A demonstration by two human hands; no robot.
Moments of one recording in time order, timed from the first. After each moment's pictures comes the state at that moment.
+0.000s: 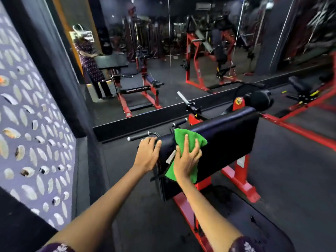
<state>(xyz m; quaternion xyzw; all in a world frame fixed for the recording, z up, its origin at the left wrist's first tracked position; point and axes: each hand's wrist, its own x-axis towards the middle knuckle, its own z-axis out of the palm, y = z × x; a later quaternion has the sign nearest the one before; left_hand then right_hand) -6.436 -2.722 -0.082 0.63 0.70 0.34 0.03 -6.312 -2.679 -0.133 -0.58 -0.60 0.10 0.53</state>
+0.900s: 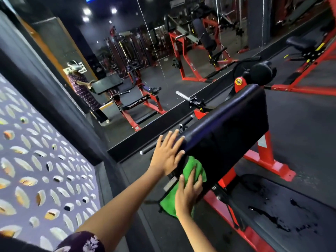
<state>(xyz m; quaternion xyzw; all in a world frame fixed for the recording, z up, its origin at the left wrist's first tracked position) -6.428 -2.693 -0.065 0.80 0.57 0.03 -0.18 -6.374 -2.751 -0.194 -0.63 -0.39 0.30 0.60</state>
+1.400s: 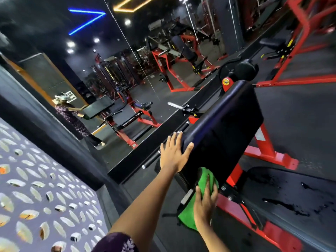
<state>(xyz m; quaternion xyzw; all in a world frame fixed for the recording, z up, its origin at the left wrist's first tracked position) -6.417 -2.684 -0.058 0.74 0.67 0.09 -0.04 -6.389 -2.757 -0.232 -0.62 -0.33 0.30 0.64</state>
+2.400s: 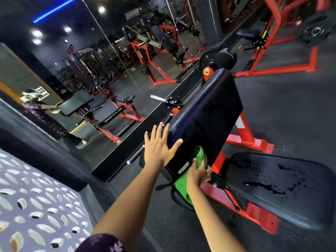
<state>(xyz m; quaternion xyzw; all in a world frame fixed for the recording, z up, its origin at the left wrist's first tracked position) -6.413 -2.685 -0.066 0.76 0.62 0.03 -0.16 -6.349 -2.702 -0.205 -0.69 -0.13 0.41 0.59</state>
